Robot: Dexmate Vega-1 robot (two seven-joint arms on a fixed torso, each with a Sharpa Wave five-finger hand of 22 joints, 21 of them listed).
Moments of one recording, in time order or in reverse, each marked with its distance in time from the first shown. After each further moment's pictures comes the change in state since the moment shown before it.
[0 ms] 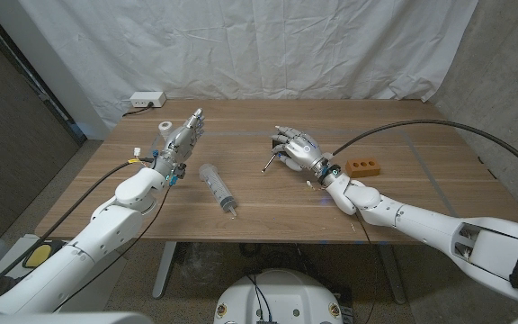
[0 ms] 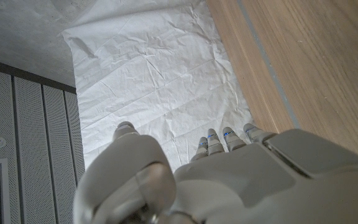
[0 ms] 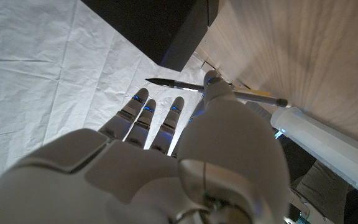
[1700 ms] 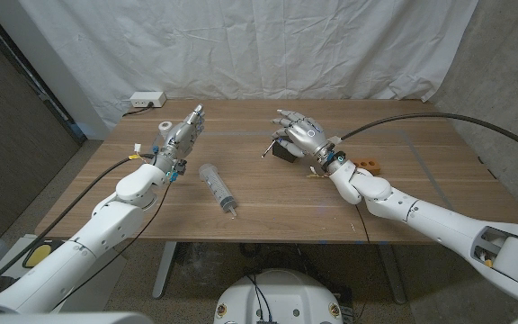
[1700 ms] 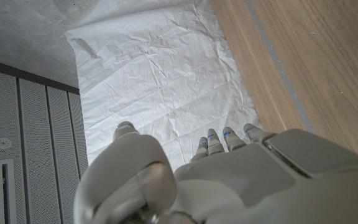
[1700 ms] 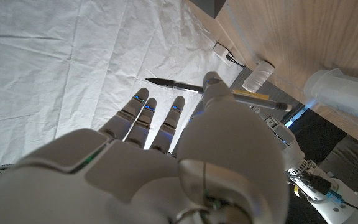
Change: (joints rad) left arm -0.023 0.001 0.007 0.005 0.005 -0.002 -0.001; left_hand 0.005 0.005 -0.011 -0.003 0.000 0.000 0.000 0.000 0.000 0.000 0.000 0.000 0.000 0.000 0.000 0.000 0.000 0.000 0.000 0.000 0.000; right arm -0.068 -0.092 0.153 -0.252 -0.009 0.029 0.125; right_hand -0.005 0.013 -0.009 -0.001 -0.019 0.000 0.000 -0.018 -0.004 0.010 0.007 -0.012 0.000 0.011 0.000 0.000 0.000 0.007 -0.007 0.000 0.000
